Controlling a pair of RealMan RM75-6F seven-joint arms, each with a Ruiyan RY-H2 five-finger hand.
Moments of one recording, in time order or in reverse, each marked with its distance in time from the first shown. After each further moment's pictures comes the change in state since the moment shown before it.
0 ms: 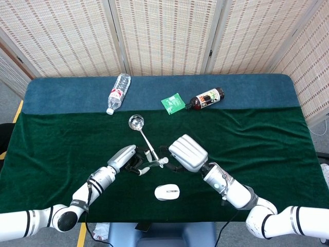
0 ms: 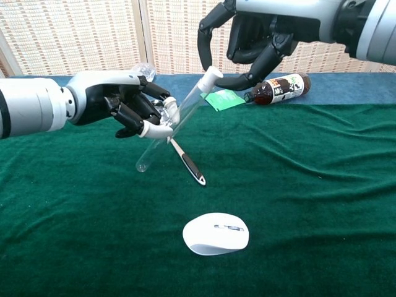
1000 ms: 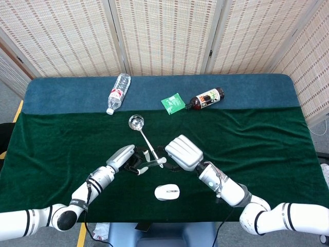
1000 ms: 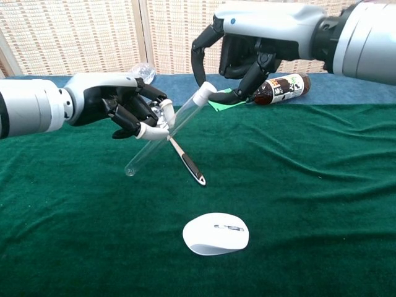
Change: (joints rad) left arm -0.008 0.005 0.014 0.012 -0.008 0.000 0.001; right arm 0.039 -0.052 -0.013 0.052 0.051 -0.016 -0.043
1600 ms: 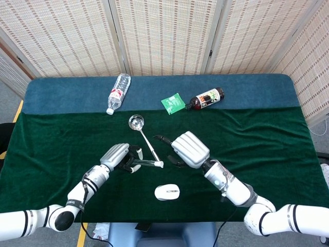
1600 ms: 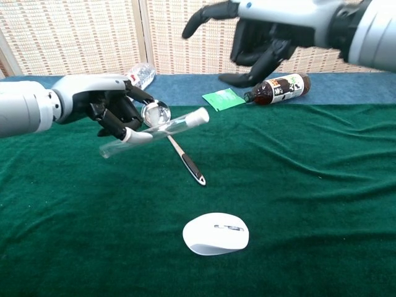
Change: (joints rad) left arm 0.003 0.010 0.050 0.028 0.014 0.078 0.153; right arm -0.038 0.042 0.001 -0.013 -0.029 0.060 0.048
